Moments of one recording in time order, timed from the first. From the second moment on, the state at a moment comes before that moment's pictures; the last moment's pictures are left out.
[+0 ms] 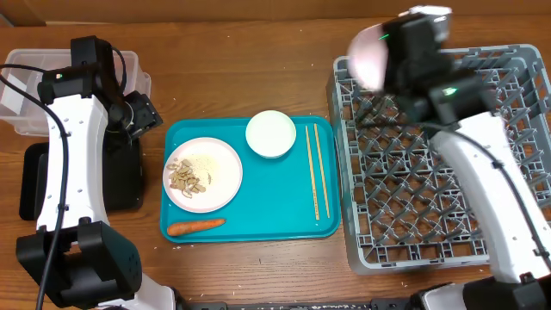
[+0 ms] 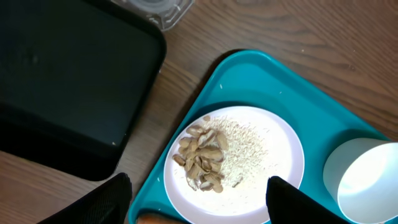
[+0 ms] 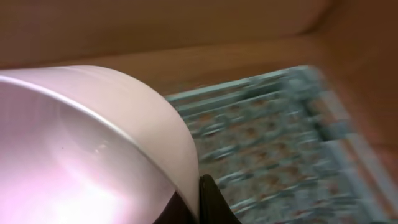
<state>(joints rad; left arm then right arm) 0.18 1.74 1.65 -1.26 0.02 -0.42 0.26 1.60 1.71 -0.96 0.61 0.29</state>
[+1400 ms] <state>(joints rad) 0.18 1.74 1.65 -1.21 0.03 -0.45 -0.08 2.11 1.71 -1.04 0.98 0.31</state>
